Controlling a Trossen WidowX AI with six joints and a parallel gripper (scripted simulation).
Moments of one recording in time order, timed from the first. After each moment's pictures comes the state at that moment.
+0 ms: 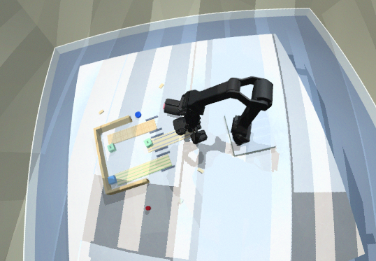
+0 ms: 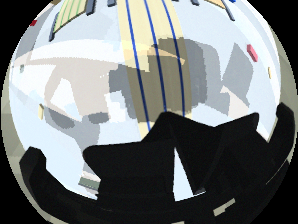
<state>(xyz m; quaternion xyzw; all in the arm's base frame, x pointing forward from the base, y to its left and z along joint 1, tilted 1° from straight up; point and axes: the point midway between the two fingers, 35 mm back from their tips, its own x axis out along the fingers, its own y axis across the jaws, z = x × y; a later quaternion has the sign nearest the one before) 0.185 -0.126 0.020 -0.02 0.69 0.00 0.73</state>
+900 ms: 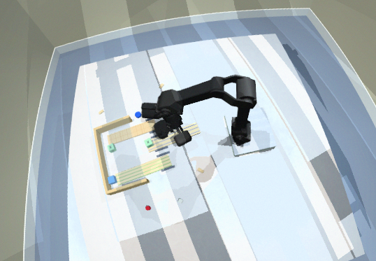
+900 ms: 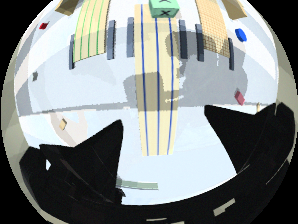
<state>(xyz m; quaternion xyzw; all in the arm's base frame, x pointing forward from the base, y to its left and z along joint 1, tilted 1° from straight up) 0.257 -0.126 0.067 -0.05 0.69 0.05 0.72</state>
